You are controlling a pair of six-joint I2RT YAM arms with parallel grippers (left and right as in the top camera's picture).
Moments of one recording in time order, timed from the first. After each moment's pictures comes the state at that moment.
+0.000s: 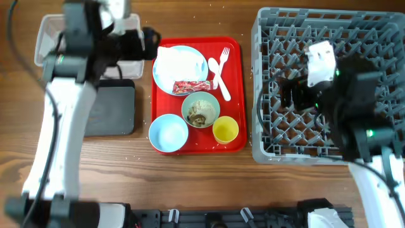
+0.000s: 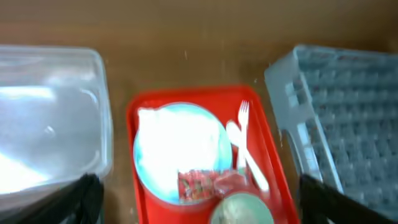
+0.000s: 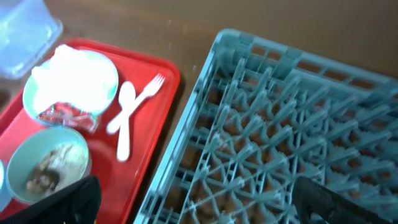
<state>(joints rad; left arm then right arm) -0.08 1.56 1.60 -0.82 0.30 -0.12 0.12 1.10 1.16 -0.73 -0.10 -0.17</state>
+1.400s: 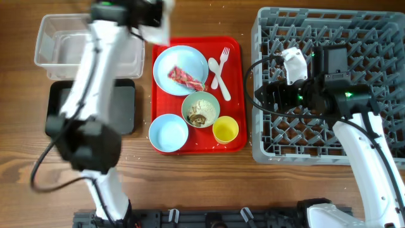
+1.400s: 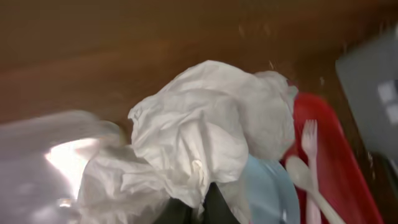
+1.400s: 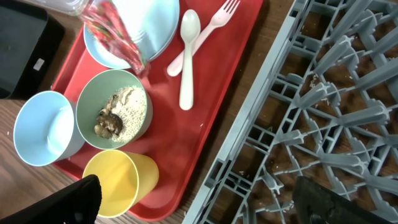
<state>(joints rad) -0.16 2.05 2.10 -0.88 0.07 0.03 0.12 1.32 1.19 -0.87 -0.36 -0.16</state>
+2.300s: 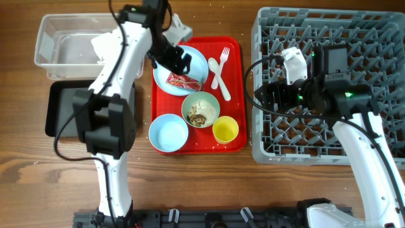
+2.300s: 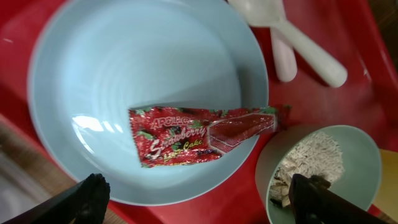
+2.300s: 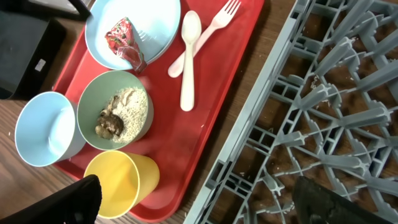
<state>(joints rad) -0.24 2.22 2.04 -1.24 0.26 0.39 0.12 1.32 1.19 -0.87 -0.36 -0.16</state>
